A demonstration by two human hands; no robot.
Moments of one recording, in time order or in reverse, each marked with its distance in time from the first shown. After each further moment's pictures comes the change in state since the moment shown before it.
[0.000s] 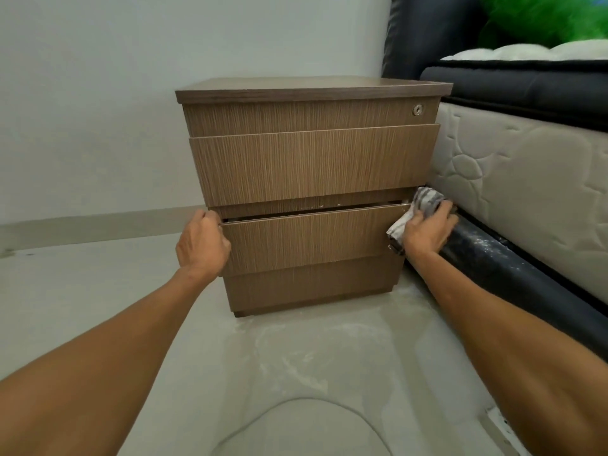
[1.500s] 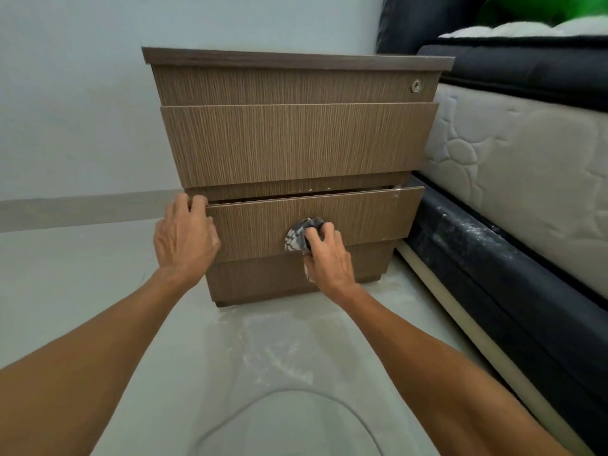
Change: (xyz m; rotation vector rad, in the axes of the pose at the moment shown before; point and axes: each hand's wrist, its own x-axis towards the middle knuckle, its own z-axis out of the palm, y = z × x) left_hand -0.010 -0.010 0.025 0.146 0.087 0.168; right_hand -0.118 0.034 0.069 -0.405 -0.505 -0.881
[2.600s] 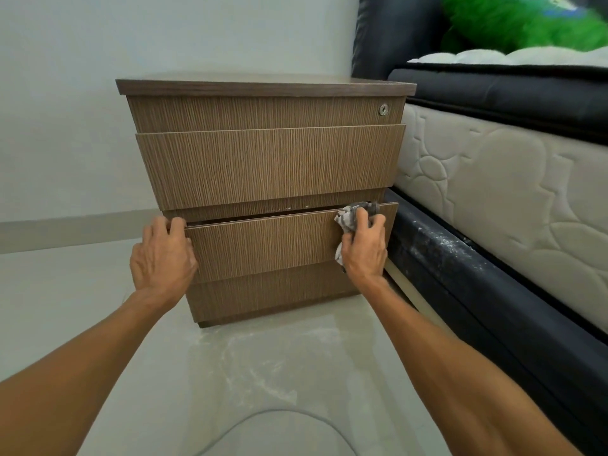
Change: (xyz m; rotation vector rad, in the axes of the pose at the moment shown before) left_hand -0.001 0.009 -0.007 0.066 -0.027 -0.025; right_hand 0.024 0.066 -0.060 0.042 0.340 0.373
